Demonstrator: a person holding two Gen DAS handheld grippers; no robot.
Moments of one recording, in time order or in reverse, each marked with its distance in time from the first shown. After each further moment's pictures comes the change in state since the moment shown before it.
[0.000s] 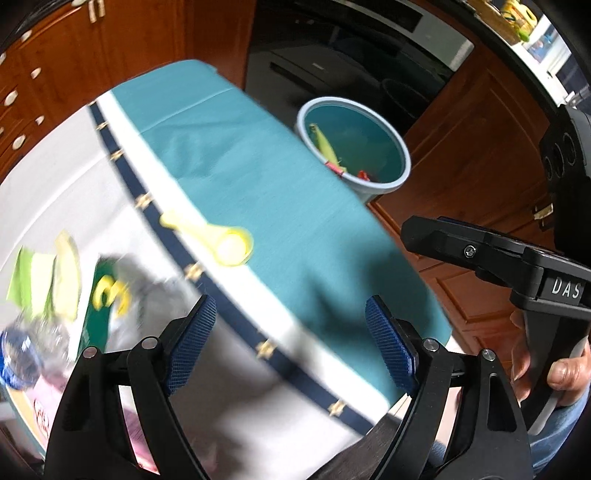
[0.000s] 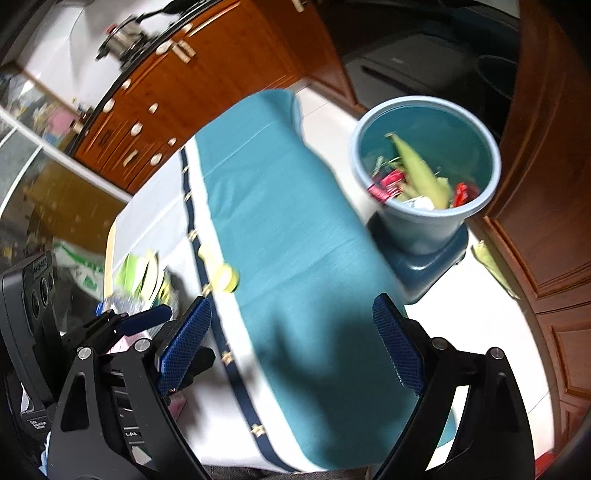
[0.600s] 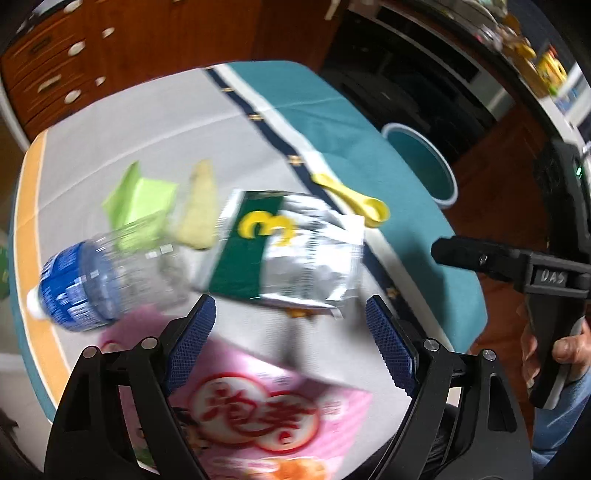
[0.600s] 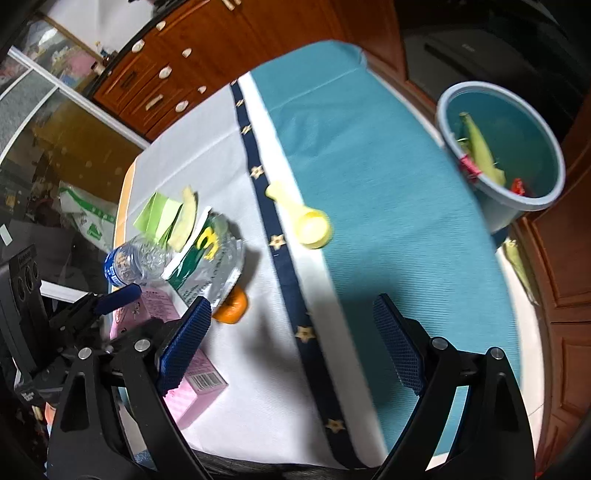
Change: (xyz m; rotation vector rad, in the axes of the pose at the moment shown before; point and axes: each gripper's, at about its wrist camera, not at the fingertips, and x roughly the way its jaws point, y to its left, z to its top) left arm -0.047 0.131 -0.067 -0.179 -0.091 0.038; right arm 0.055 0.091 -0.026 -0.125 0.140 0.023
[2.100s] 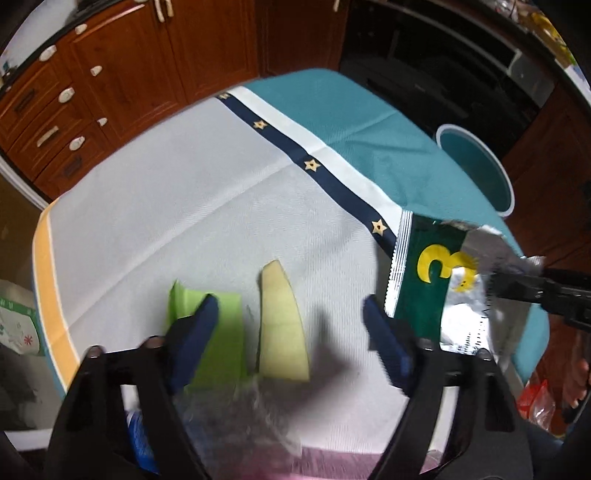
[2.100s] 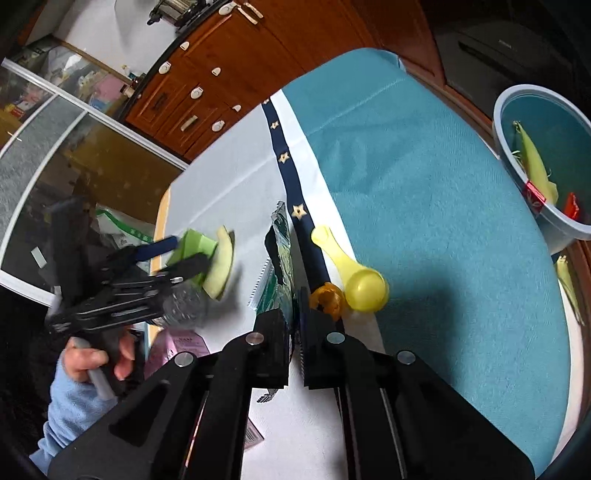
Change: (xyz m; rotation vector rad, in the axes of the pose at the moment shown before) left arm 0.052 0.025 0.092 0.180 0.036 0.159; right arm 0.031 0.000 0.039 0.026 -0.070 0.207
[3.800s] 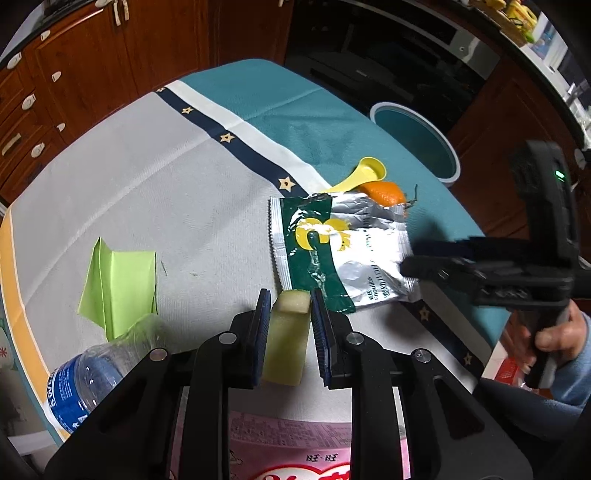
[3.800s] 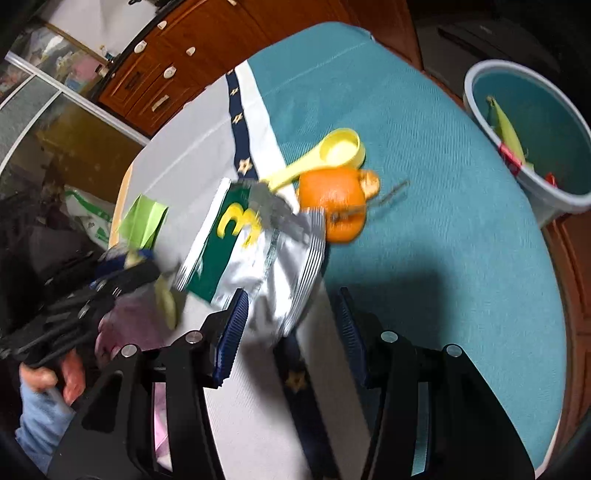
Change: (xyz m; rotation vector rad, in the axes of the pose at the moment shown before) left arm -0.017 -0.045 -0.043 0.063 -0.013 -0.151; right arm 0.022 -0.023 -0.024 -0.019 0.034 -0.138
